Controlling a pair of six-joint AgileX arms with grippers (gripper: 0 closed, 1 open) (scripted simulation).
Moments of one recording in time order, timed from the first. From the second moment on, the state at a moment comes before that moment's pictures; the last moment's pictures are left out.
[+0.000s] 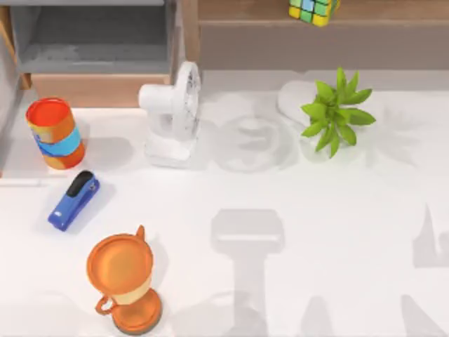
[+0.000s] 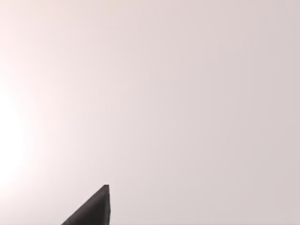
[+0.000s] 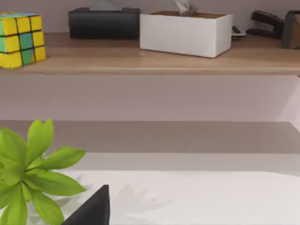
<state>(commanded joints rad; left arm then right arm) -5.23 2.00 0.48 1.52 0.60 -4.46 0.00 0.00 0.00 0.00 0.00 0.00</state>
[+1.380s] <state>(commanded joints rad) -5.62 2.02 0.52 1.49 0.70 -4.69 0.00 0.00 0.00 0.00 0.00 0.00</state>
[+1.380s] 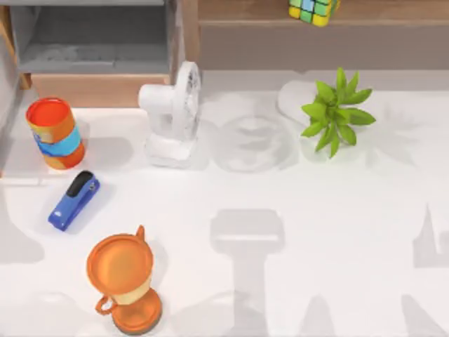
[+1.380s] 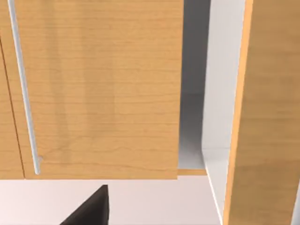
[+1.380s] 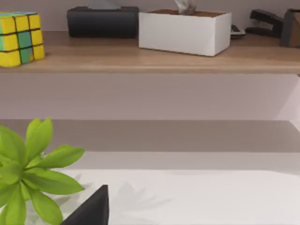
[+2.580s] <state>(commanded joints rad) -5.62 2.02 0.52 1.49 0.70 -4.69 0.00 0.00 0.00 0.00 0.00 0.00</state>
